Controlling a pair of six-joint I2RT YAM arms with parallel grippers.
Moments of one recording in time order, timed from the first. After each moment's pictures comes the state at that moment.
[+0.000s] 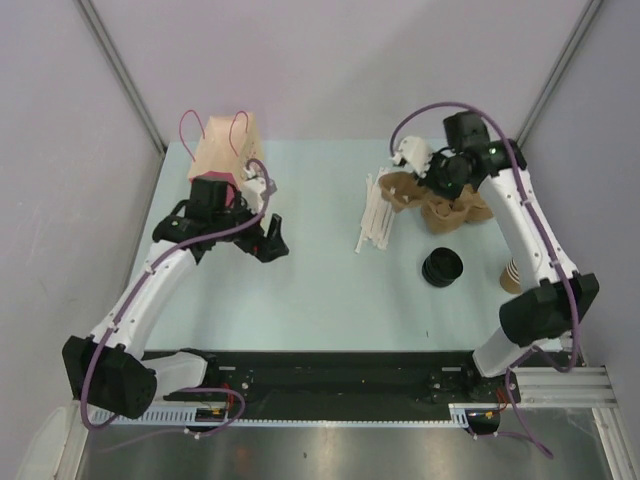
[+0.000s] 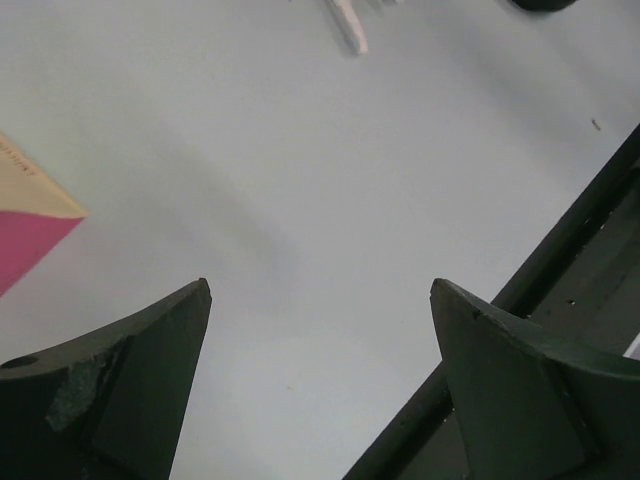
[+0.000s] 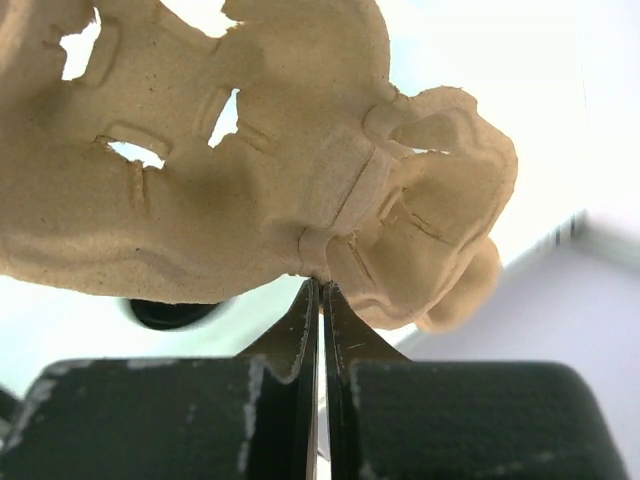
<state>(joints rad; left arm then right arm) -0.31 1.20 1.09 -0.69 0.51 0.17 0.21 1.64 1.83 -1.15 -0.14 -0.92</state>
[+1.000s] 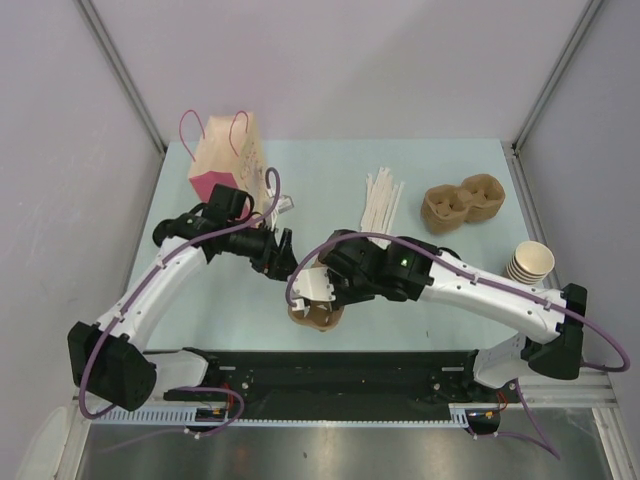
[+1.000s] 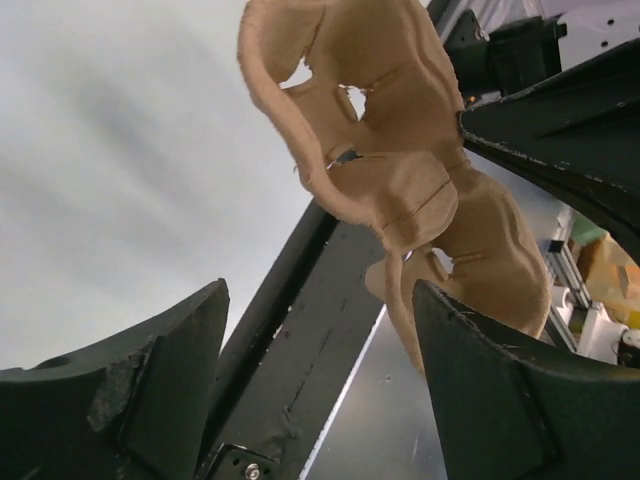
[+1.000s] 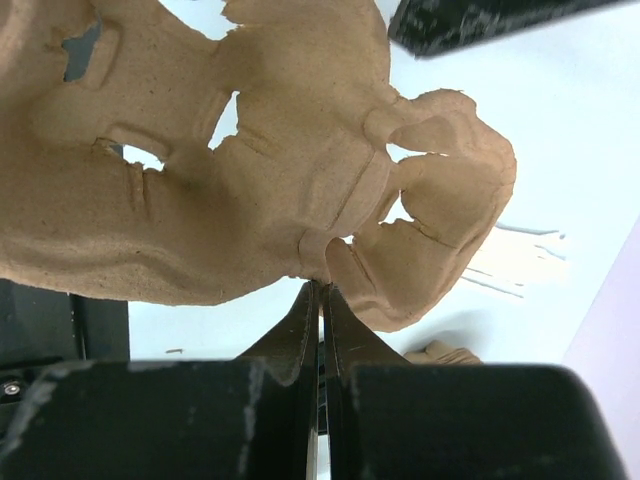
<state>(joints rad) -0.36 1.24 1.12 -0.87 0.85 0.00 1.18 1.44 1.50 -1.07 0.09 -0.69</state>
